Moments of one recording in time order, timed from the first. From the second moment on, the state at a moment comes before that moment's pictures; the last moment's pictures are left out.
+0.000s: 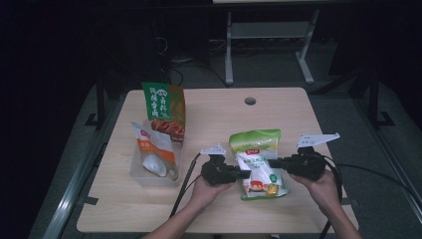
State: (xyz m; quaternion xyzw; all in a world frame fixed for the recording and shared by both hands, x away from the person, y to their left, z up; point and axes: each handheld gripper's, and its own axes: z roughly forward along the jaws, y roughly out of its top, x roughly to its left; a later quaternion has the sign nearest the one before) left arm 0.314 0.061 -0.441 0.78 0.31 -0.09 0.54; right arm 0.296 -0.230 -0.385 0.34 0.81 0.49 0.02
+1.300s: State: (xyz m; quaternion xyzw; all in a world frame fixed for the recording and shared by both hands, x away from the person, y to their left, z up) left arm 0.288 0.064 -0.424 0.83 0.23 0.04 0.50; right arm 0.291 -0.215 -0.392 0.31 0.84 0.43 0.01
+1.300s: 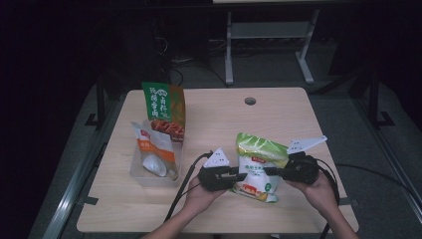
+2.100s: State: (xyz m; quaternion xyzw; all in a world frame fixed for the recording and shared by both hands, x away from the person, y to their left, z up) left arm 0.274 0.085 -0.427 0.83 0.24 0.05 0.50; right arm 0.293 -0.214 -0.373 0.34 0.83 0.44 0.05
